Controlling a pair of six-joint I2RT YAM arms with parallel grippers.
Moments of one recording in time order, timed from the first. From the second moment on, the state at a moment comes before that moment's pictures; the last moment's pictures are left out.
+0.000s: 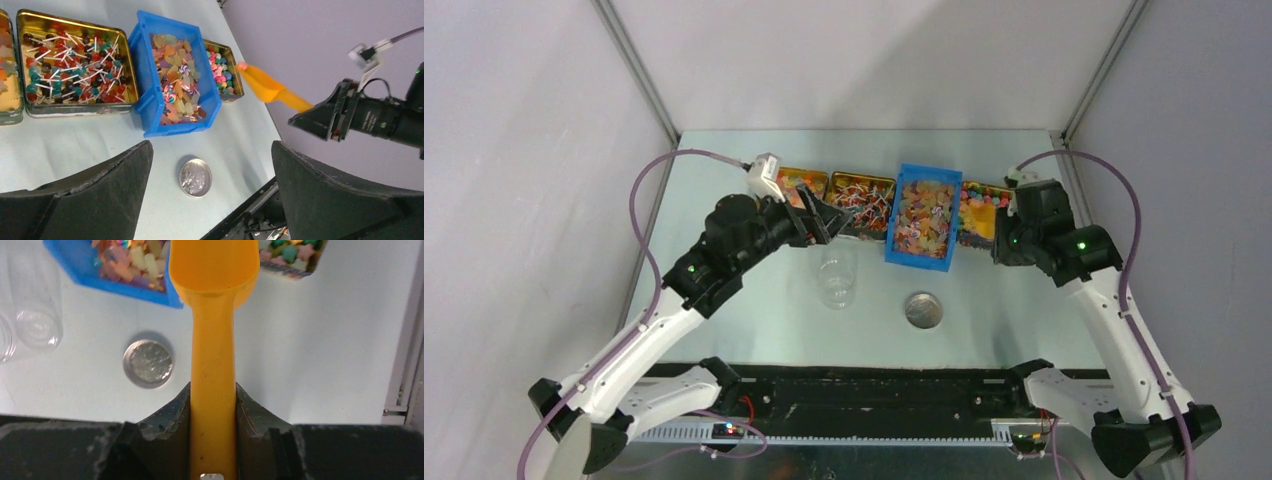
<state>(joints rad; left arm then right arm) -0.67 0.95 1.02 -0.25 0.03 -0.68 0.32 1.04 1.22 -1.07 0.11 0.25</state>
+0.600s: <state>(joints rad) -0.67 0.95 0.95 -0.25 0.03 -0.66 -0.06 1.31 1.20 -0.90 -0.06 0.17</state>
